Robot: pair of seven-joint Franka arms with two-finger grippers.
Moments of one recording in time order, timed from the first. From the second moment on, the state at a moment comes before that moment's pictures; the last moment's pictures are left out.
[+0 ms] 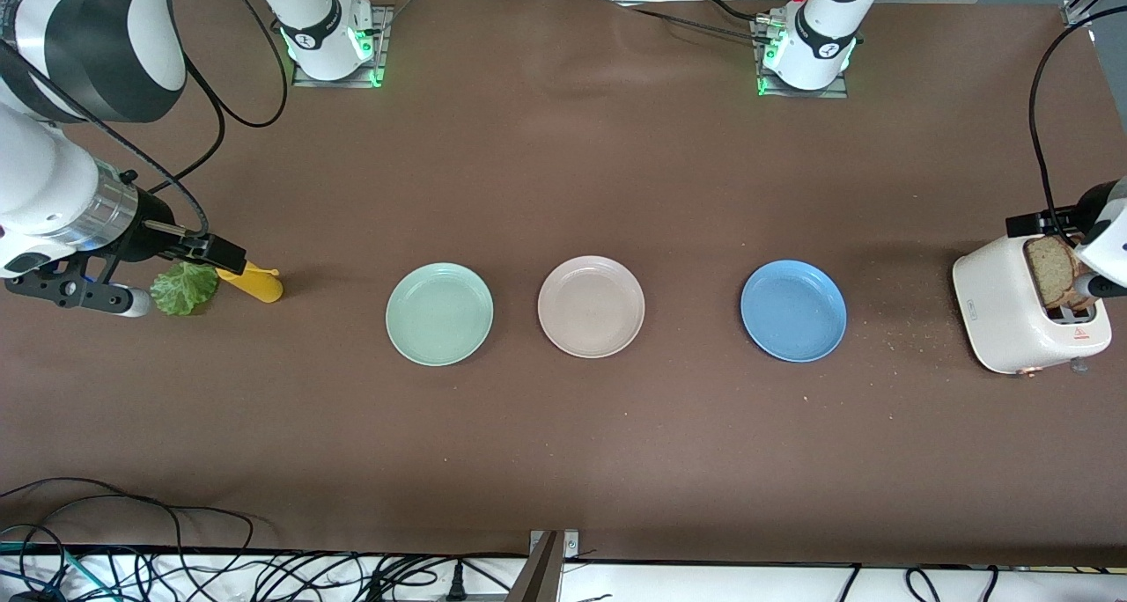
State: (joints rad) left arm 0.23 0.27 -0.06 -1.57 0.28 1.53 0.03; right arm 0.46 0.32 -0.40 -1.36 0.11 1.60 0.27
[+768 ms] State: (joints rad) left arm 0.35 0.42 -0.06 -1.57 0.28 1.77 0.12; right arm 0.46 0.32 -0.40 -1.36 0.11 1.60 0.27
